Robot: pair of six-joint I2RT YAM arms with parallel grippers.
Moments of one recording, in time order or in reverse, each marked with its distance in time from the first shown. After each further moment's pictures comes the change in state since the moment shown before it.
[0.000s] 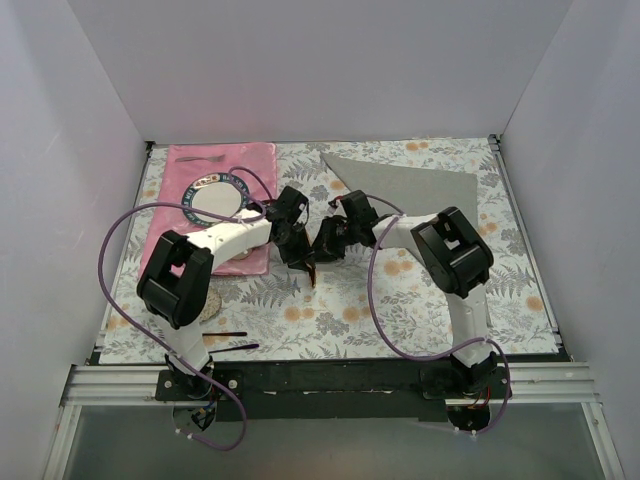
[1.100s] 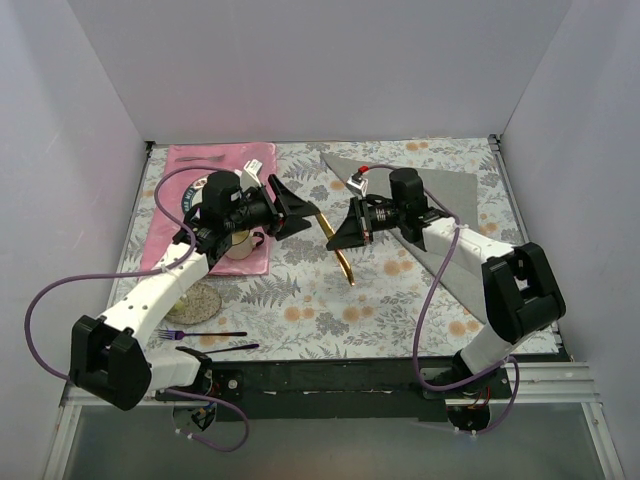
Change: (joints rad) left arm 0.177 -0.545 -0.248 0.533 0.442 -0.302; right arm -0.131 -0.468 -0.194 0.061 -0.505 -0.154
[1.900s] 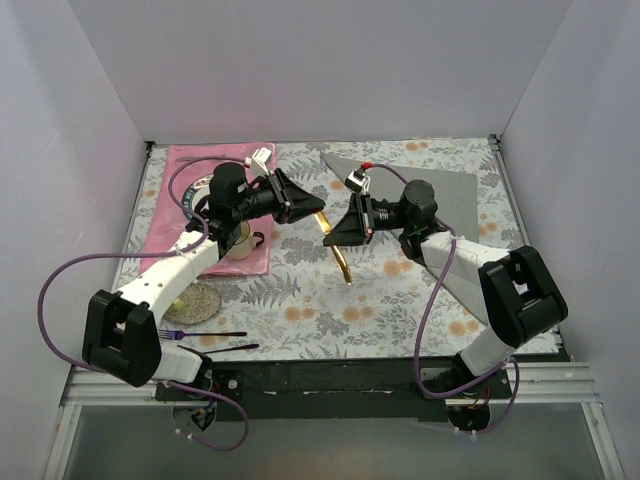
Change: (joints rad) left arm 0.000 0.124 0.027 0.243 0.080 -0.053; right arm 0.025 -0.027 -0.154 0.797 -0.024 0.689
